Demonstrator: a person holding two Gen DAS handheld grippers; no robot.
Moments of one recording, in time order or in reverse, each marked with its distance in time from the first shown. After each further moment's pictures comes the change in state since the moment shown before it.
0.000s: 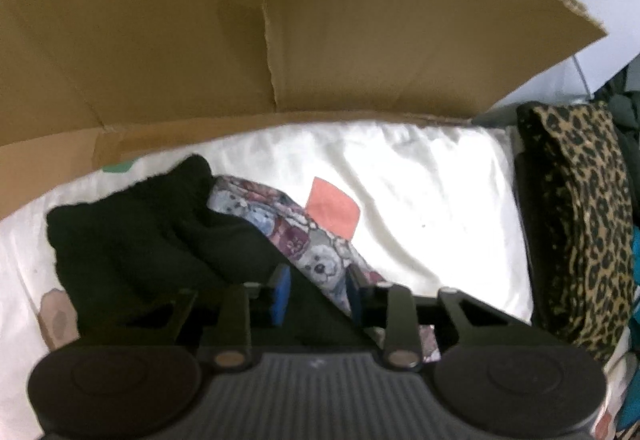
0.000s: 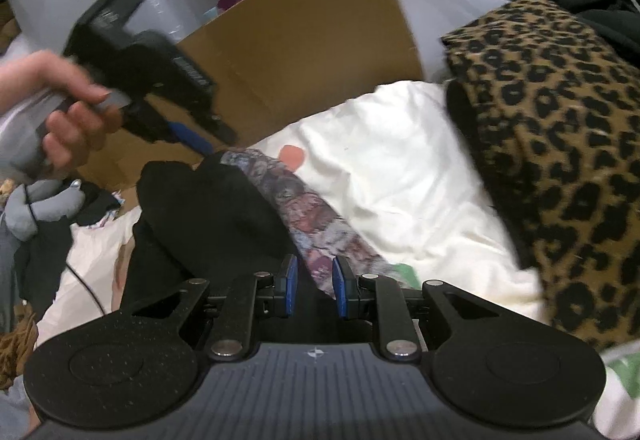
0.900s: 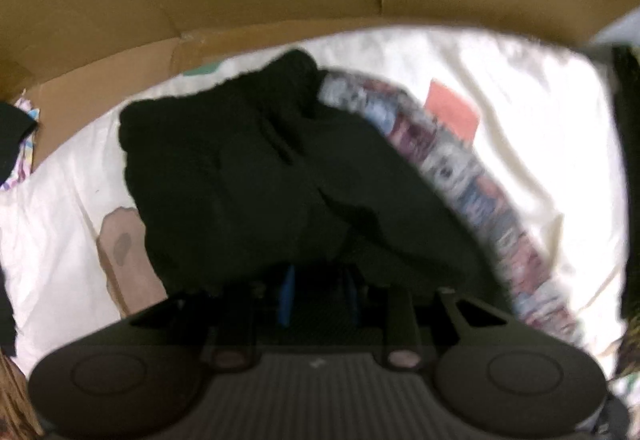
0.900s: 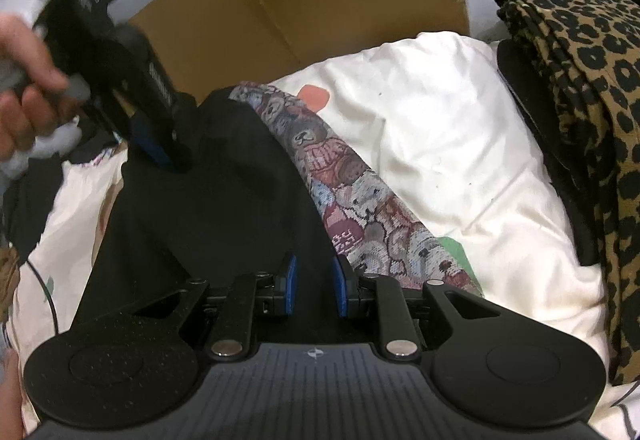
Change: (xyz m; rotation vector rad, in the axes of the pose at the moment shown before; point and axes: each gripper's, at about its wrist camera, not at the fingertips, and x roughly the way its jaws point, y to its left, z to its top) left arm 0.006 0.041 -0.025 -0.061 0.161 0.183; right arm 0.042 0.010 -0.010 -0.093 0.140 0.012
